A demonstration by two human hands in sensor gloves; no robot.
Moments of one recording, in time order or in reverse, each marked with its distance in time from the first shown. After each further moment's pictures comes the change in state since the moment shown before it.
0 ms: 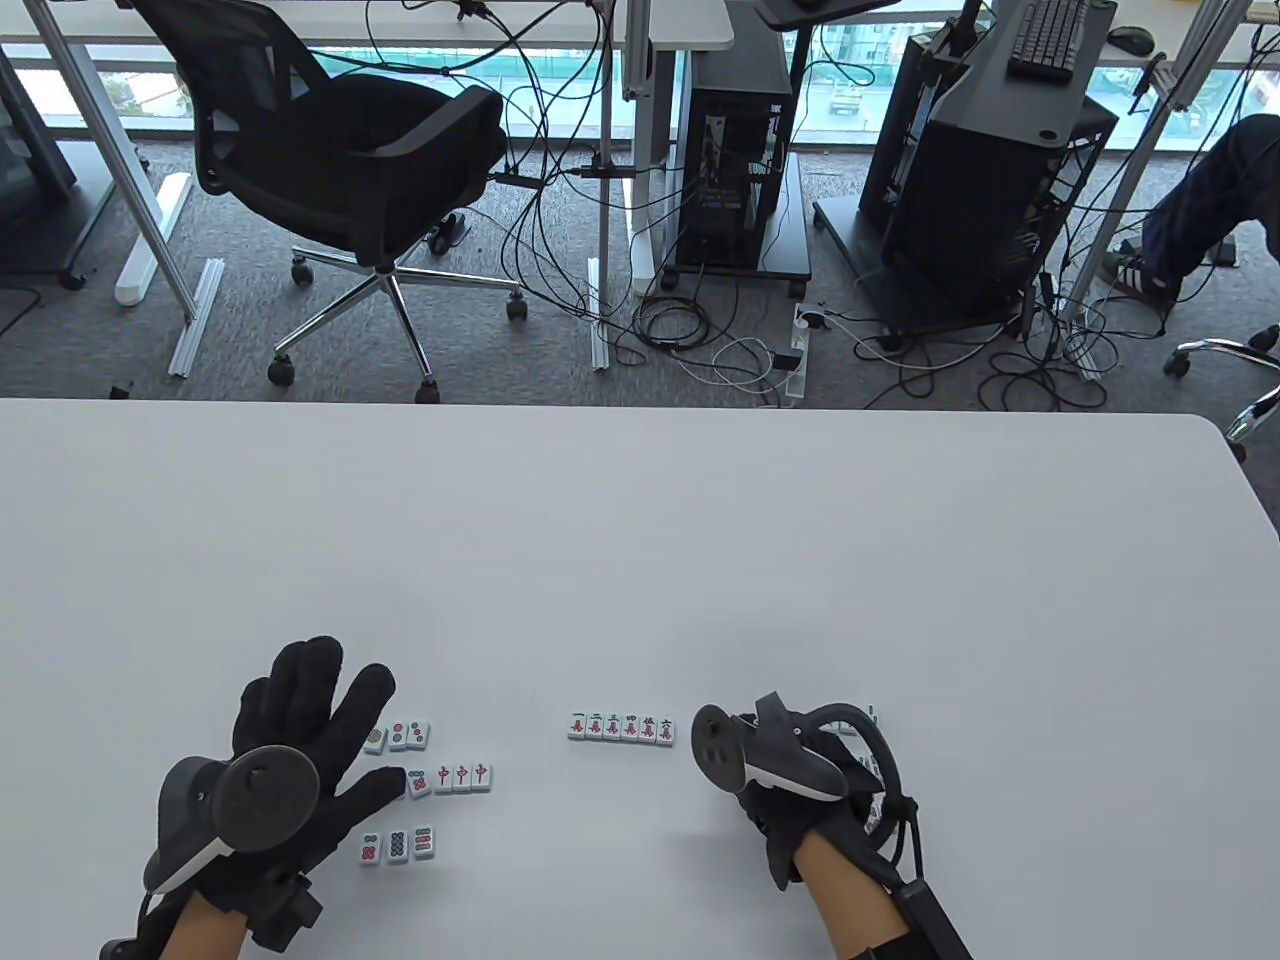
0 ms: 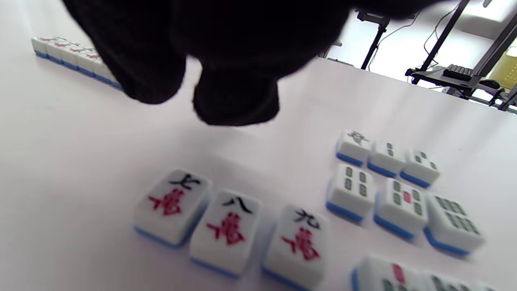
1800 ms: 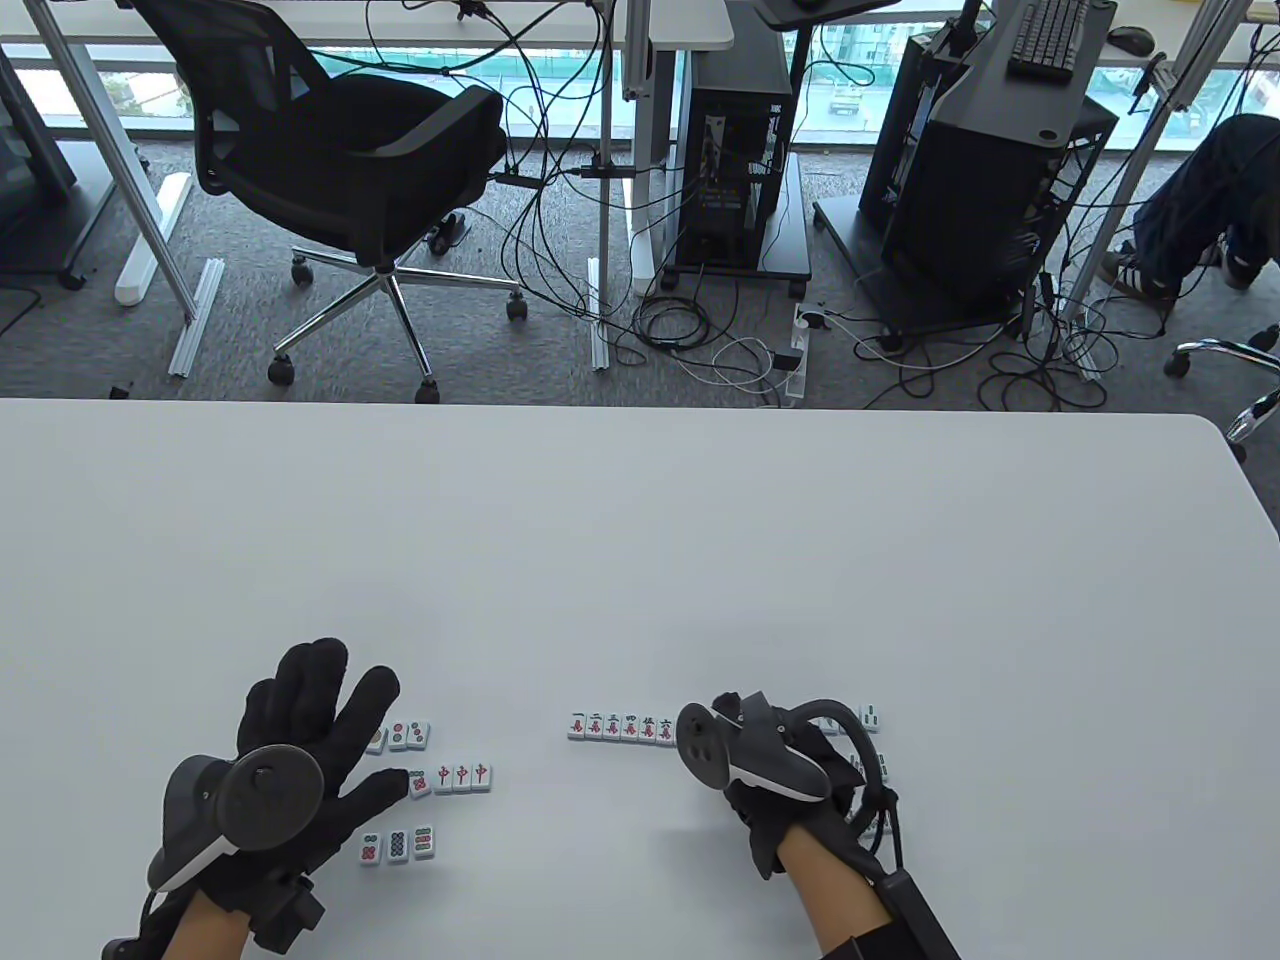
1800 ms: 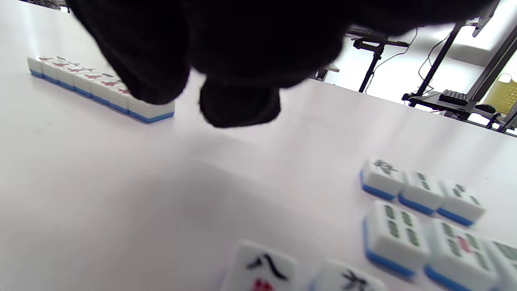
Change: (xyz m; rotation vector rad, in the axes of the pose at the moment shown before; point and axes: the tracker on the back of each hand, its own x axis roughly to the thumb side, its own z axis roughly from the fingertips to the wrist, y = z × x) left_hand 0.001 -0.002 -0.001 -0.017 -0.003 0.002; right_hand 0.007 -0.007 -0.005 -0.122 -0.004 0.005
